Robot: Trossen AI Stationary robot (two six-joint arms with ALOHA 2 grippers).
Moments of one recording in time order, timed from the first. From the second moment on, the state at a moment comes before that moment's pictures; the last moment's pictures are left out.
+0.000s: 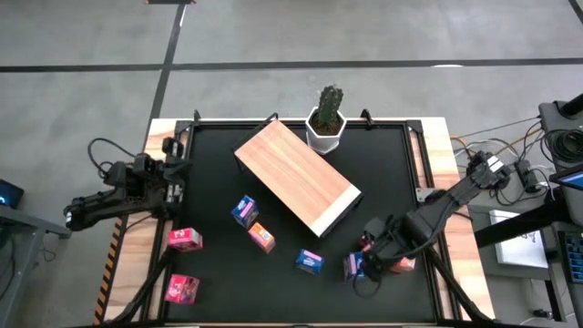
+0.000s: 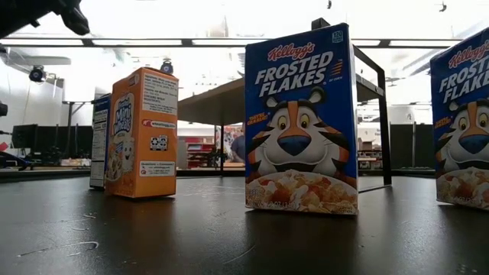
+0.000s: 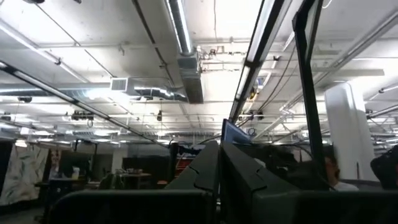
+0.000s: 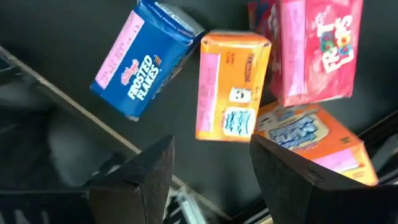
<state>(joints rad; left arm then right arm) 0.21 0.02 0.20 0.47 0.10 -0.08 0.61 1.53 1.40 -1.29 -0.11 1.46</state>
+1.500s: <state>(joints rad) 0.21 0.02 0.25 0.40 0.14 -0.07 0.64 1.64 1.38 -1.31 -0.06 1.52</state>
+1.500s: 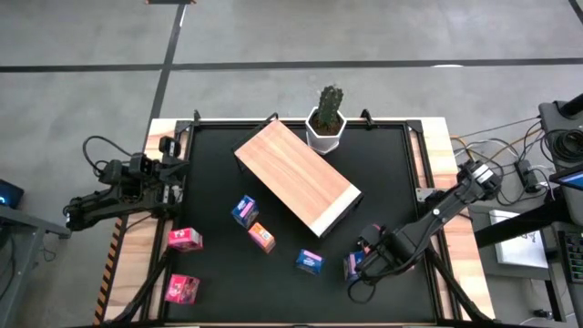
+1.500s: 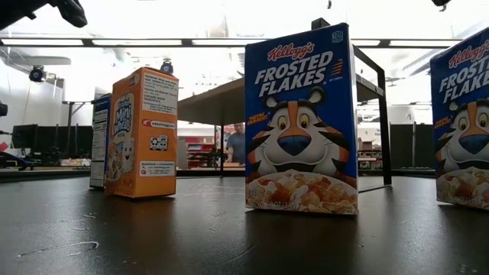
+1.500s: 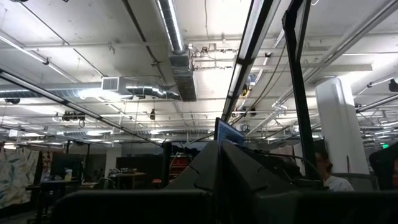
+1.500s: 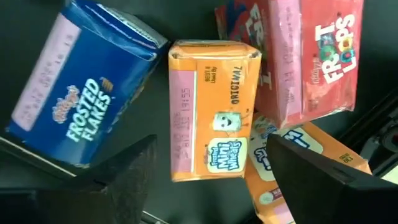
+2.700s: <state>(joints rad) 0.21 0.02 0.25 0.40 0.14 -0.09 0.64 1.59 1.32 -1.22 -0.14 1.46</state>
